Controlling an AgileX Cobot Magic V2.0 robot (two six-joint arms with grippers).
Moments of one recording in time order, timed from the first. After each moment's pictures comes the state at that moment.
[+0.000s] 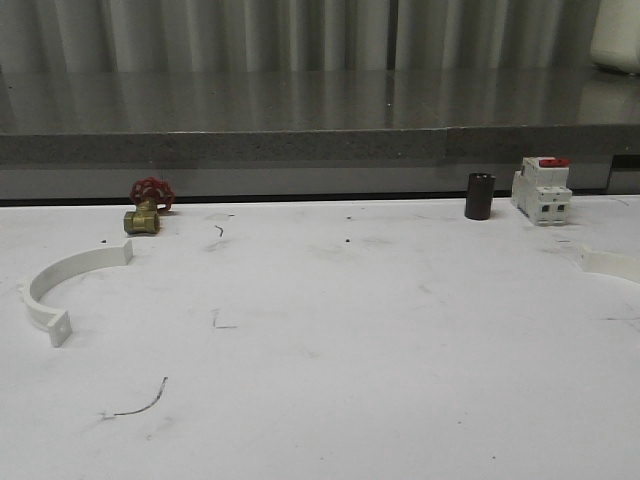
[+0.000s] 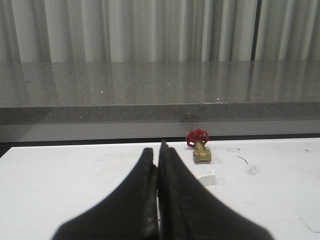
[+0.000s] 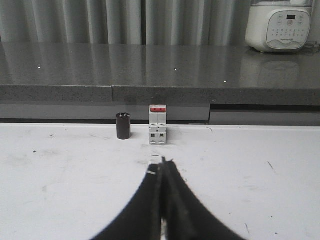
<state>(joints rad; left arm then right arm) -0.04 -0.01 0.00 0.00 0.03 0.01 -0.01 -0.01 0.03 0.06 0.04 -0.02</state>
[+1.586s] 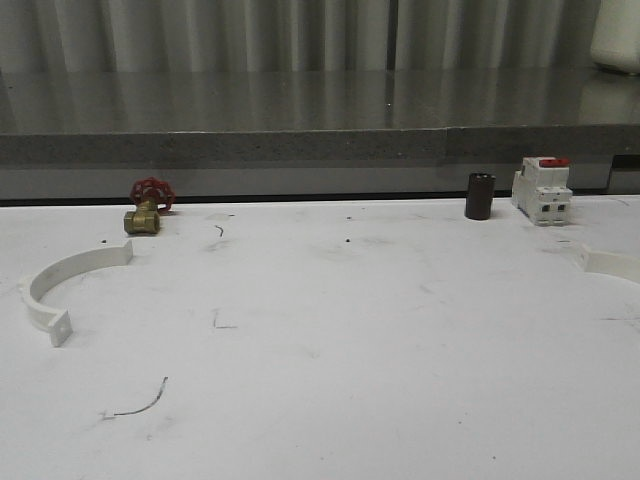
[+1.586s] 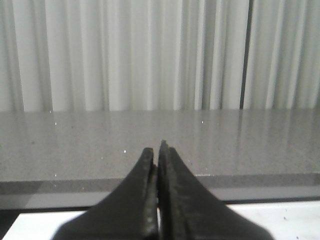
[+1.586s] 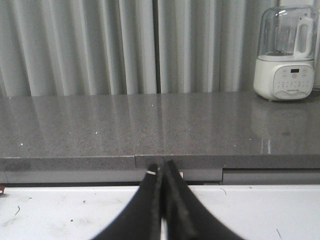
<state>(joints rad) -0.04 0.24 -0.65 -0.01 0.43 0.01 -0.01 0.17 -0.53 0.13 0.37 -0.02</state>
